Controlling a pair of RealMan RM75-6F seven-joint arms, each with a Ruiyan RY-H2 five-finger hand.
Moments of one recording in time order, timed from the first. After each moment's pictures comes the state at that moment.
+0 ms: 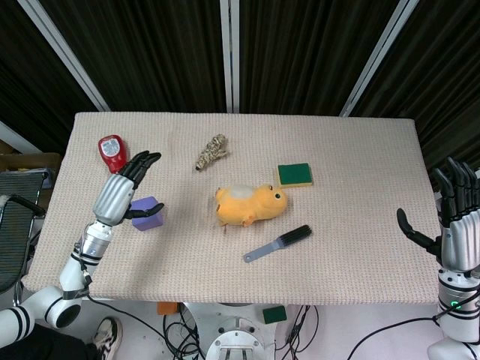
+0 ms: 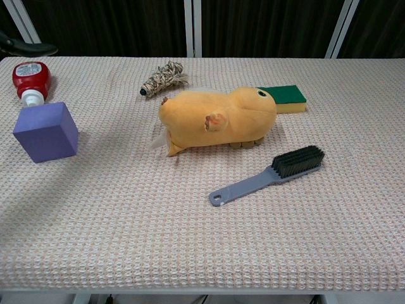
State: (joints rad) left arm -0.50 -1.37 -0.21 -1.51 1.56 1.30 -0.25; right arm 0.21 -1.23 0.26 -1.57 -1.72 1.82 0.17
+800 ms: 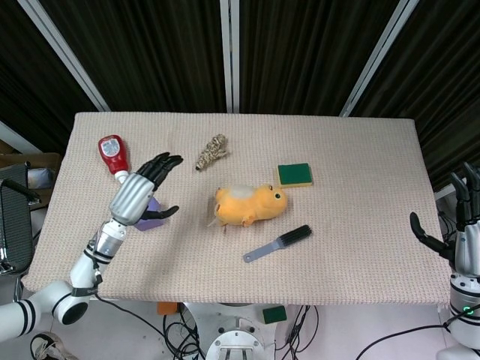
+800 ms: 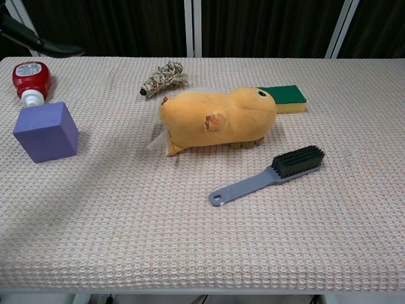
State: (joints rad) left arm -0.59 -1.35 -0.21 -1.60 1.56 1.24 -0.13; right arm 0.17 -1.21 0.24 -1.52 -1.69 1.85 0.25
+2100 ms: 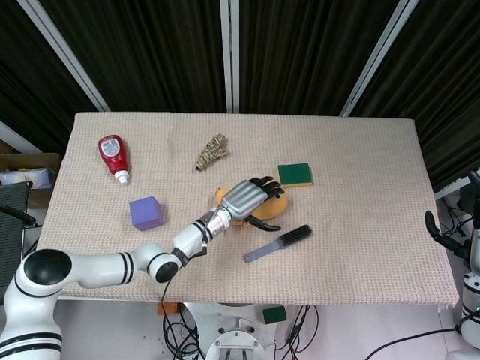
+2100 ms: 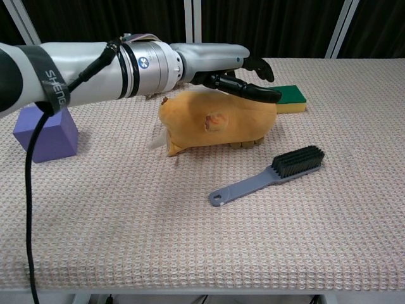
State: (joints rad) left arm -1.14 -1.69 -0.28 -1.36 1.06 0.67 0.25; right arm 0.15 -1.20 0.24 -1.47 -1.62 1.84 0.32
